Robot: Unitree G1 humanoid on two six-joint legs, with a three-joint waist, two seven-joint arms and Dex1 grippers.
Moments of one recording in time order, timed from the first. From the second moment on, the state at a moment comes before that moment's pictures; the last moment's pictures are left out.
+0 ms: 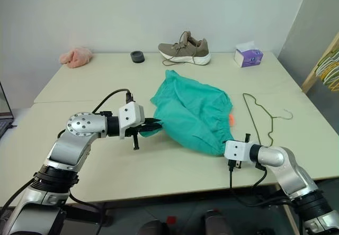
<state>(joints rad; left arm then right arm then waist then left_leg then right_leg) -0.50 0.69 -0.15 0.01 -0.15 0.14 -1.08 -0.24 -0.72 0.25 0.00 -0.23 -0.08 0.79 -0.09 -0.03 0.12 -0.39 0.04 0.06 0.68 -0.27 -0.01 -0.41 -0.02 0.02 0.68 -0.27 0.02</state>
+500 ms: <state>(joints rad) -0.15 1.04 -0.11 -0.33 -0.39 0.34 -1.37 -0.39 -0.98 0.19 -0.07 0.19 -0.04 1.34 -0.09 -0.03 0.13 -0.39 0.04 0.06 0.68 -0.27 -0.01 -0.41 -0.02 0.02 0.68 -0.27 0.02</state>
